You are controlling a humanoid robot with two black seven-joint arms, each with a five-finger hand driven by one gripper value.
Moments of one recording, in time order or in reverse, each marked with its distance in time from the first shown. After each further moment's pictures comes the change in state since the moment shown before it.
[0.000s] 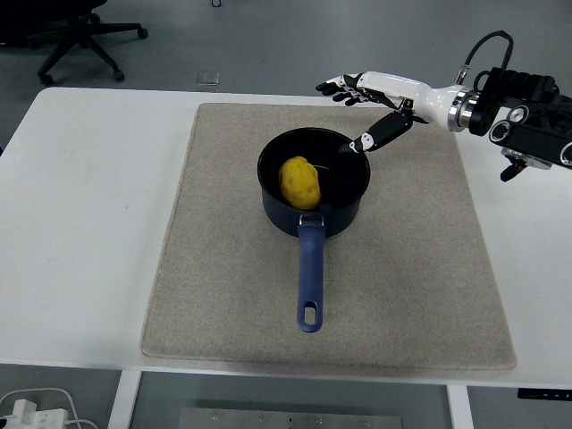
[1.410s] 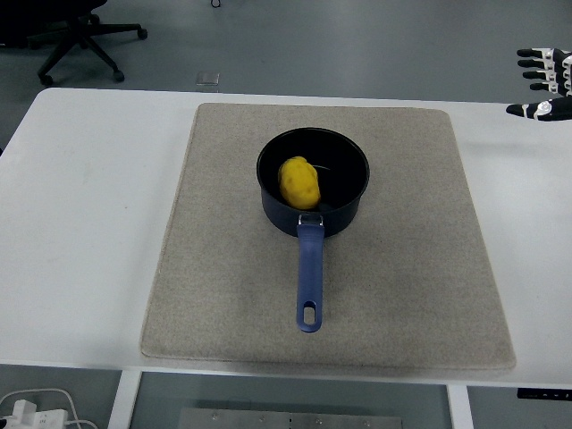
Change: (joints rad) left arm 0.000 0.000 0.000 0.000 0.000 0.000 0.000; right arm -0.225 -0.456 0.260 0.048 0.203 -0.009 -0.095
